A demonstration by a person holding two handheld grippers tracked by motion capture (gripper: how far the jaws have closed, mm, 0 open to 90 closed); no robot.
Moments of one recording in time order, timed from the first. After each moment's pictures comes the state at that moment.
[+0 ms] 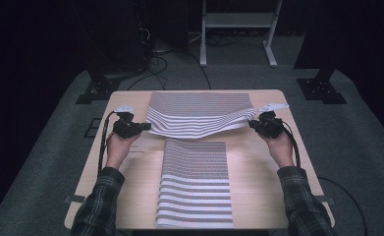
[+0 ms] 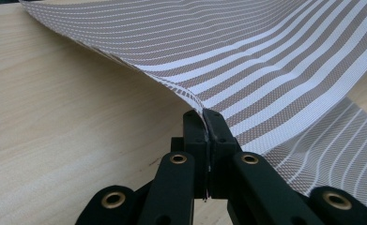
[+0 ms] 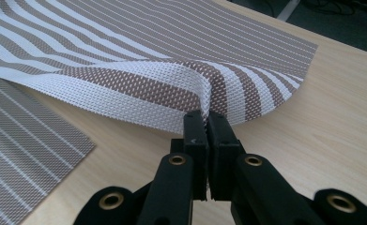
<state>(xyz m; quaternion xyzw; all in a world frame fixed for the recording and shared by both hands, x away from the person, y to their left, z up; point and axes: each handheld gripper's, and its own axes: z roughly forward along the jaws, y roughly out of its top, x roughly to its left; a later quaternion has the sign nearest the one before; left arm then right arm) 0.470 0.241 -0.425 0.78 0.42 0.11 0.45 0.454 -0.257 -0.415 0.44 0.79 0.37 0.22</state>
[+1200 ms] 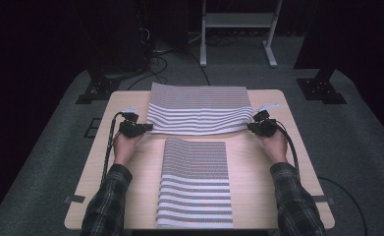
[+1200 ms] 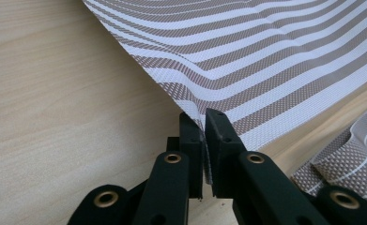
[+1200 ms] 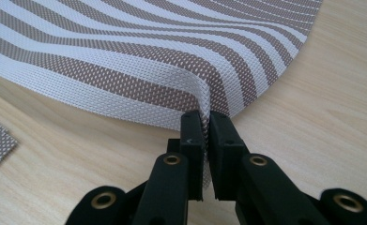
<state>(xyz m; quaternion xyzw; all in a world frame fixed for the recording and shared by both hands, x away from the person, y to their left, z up) 0.495 0.237 -0.459 0.77 0.46 0.12 0.42 0.490 -0.256 -0.454 0.48 0.80 0.31 0.20</state>
